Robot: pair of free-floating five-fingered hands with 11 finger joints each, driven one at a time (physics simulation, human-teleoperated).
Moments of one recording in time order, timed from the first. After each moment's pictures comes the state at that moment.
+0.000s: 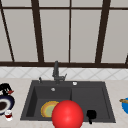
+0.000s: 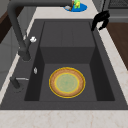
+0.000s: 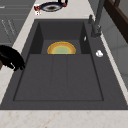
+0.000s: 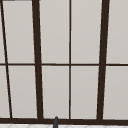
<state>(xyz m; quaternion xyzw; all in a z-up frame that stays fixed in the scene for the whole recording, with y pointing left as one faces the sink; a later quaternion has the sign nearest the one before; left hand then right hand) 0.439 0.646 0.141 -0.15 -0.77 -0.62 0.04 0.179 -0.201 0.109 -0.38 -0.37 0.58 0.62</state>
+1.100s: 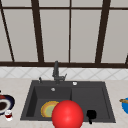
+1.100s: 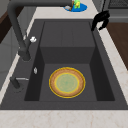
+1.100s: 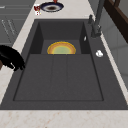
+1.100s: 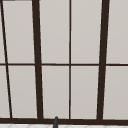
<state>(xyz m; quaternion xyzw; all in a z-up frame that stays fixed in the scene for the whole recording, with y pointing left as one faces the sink) 0.347 0.707 0.201 -0.14 -0.77 -0.62 0.03 0.179 -0.201 0.109 -0.38 -0.37 0.58 0.62</state>
